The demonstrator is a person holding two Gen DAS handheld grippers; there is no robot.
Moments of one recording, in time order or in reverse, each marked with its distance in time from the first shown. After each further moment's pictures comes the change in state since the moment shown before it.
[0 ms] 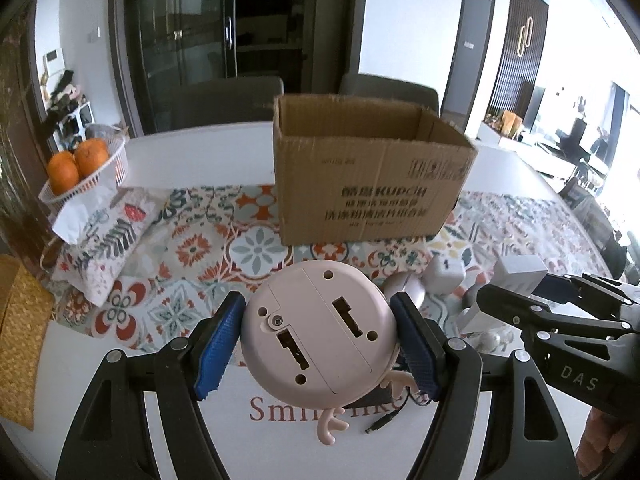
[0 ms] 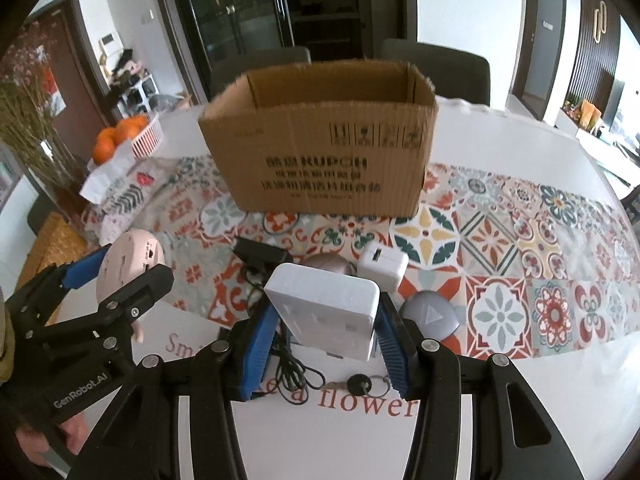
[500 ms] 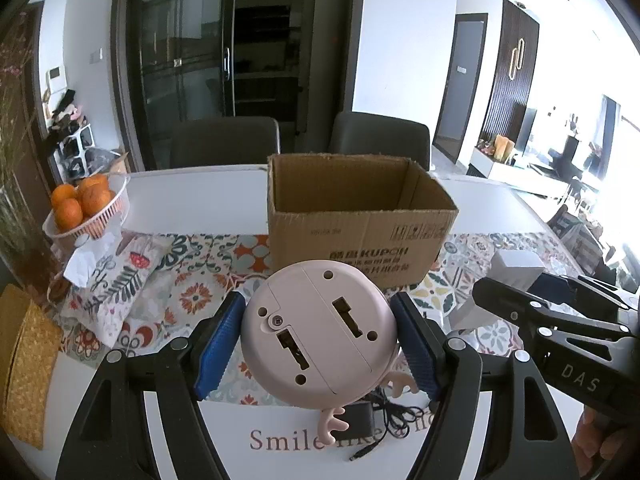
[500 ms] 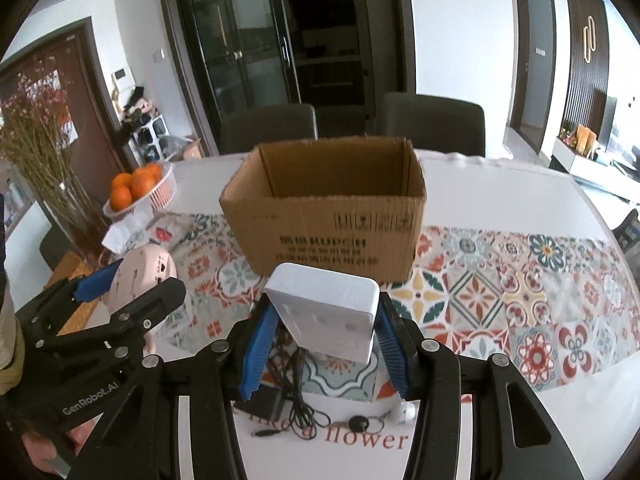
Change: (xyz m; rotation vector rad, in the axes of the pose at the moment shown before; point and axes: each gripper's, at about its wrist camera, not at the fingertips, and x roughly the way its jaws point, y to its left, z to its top) left arm -0.027 -0.005 0.041 0.001 -0.099 -0.019; right arm -0.043 0.003 0.033 0.003 -0.161 0.016
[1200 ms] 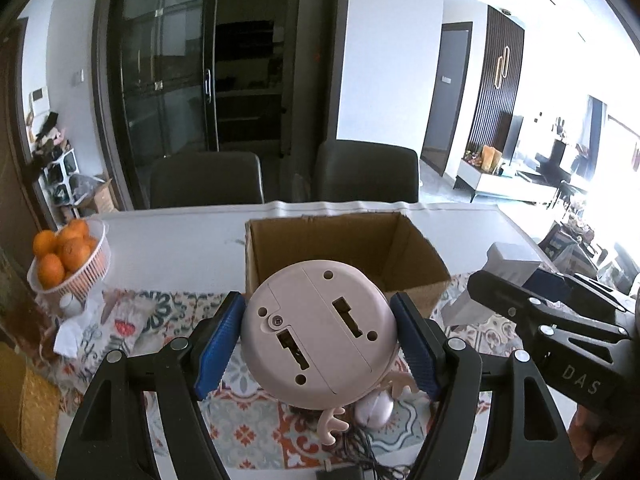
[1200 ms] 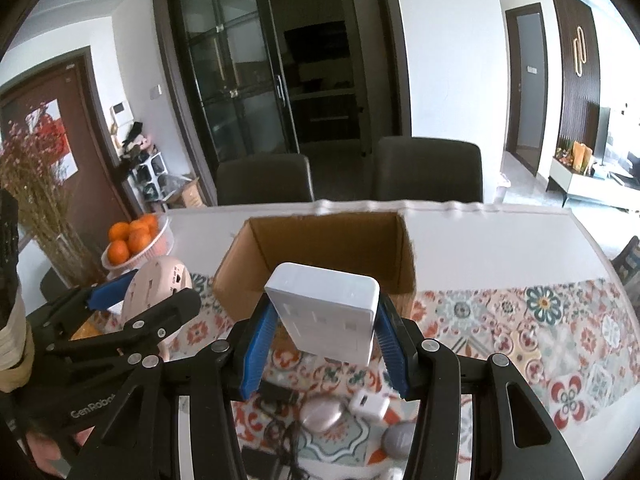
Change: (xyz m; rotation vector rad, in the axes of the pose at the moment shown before) left arm 0.024 -0.010 0.078 0.040 -0.052 -0.042; right arm 0.001 -0.014 0.069 0.021 -0.122 0.001
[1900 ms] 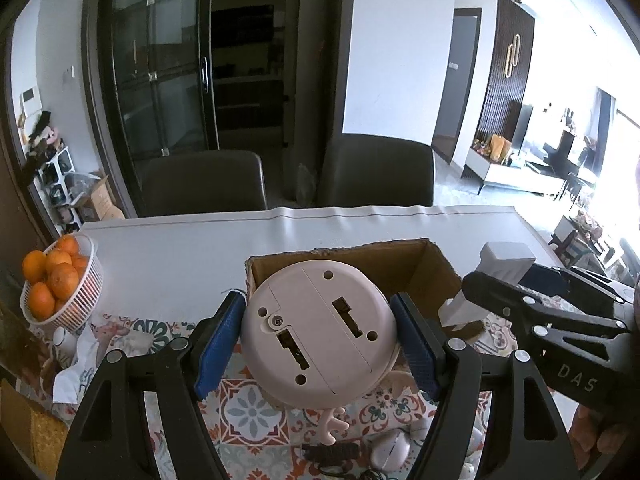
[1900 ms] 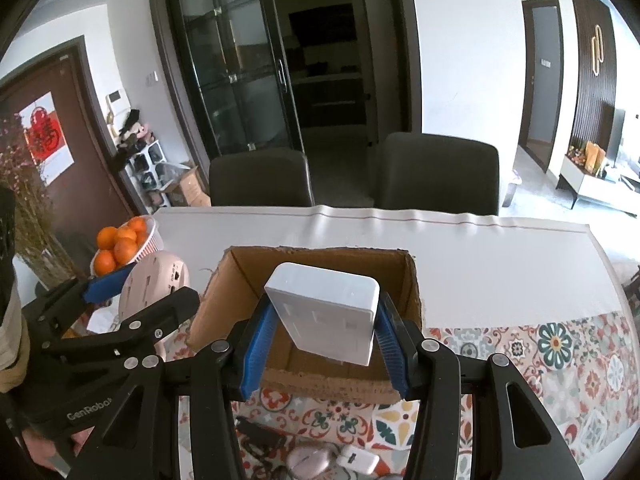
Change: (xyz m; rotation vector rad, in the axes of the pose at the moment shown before) left arm 0.066 0.012 0.059 0.000 0.074 0.018; right arm 0.071 -0.012 0.063 -0.023 0.091 0.026
